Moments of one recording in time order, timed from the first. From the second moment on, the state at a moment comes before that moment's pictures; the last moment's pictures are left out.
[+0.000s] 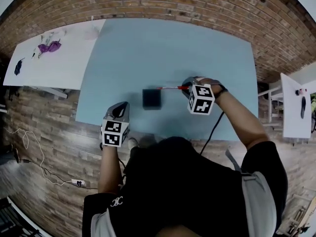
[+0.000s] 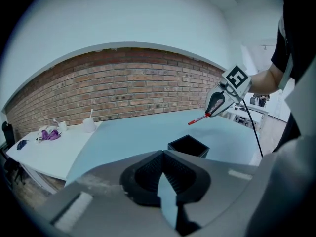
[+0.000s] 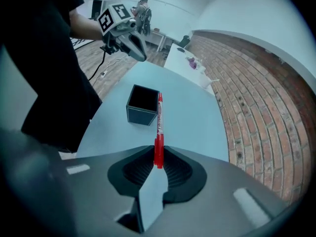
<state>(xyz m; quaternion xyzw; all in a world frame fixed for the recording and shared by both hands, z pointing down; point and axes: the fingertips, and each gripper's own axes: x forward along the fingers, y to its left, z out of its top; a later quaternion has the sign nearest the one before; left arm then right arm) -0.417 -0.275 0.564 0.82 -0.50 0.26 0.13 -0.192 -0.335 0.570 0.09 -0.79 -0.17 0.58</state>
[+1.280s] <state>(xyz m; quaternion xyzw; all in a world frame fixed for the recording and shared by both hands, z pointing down) -0.476 -0.265 0.556 0.85 -0.48 0.16 0.15 -0.290 -0.312 0.579 -0.02 -0.61 -0.22 0.76</state>
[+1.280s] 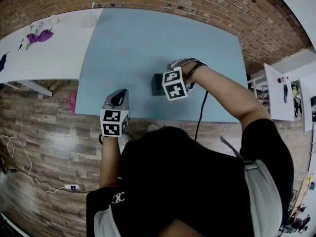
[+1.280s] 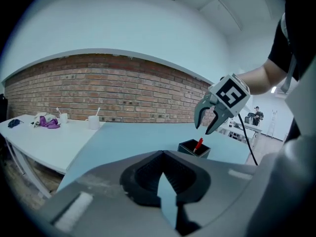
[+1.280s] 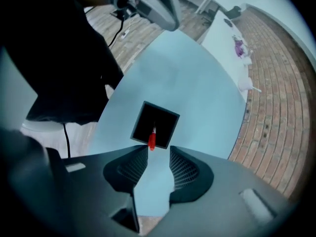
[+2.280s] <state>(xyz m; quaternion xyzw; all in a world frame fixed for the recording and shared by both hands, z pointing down) -0.436 -0.316 0.509 0.88 -0.42 0.18 0.09 -0.207 -0.309 0.509 0.49 -0.86 0.11 0.12</state>
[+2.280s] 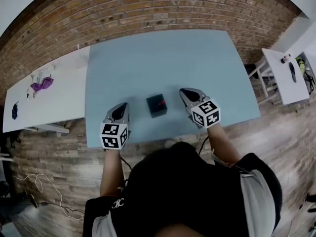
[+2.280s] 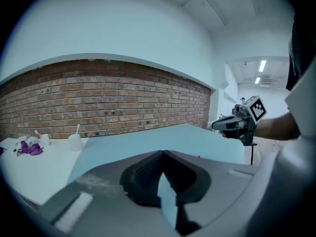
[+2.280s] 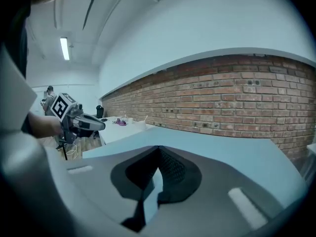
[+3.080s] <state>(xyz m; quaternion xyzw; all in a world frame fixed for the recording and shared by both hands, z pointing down) -0.437 -0.348 0.514 0.87 -0.44 0.17 0.11 -0.203 -0.349 0.531 0.47 -0.86 0.13 0.16</state>
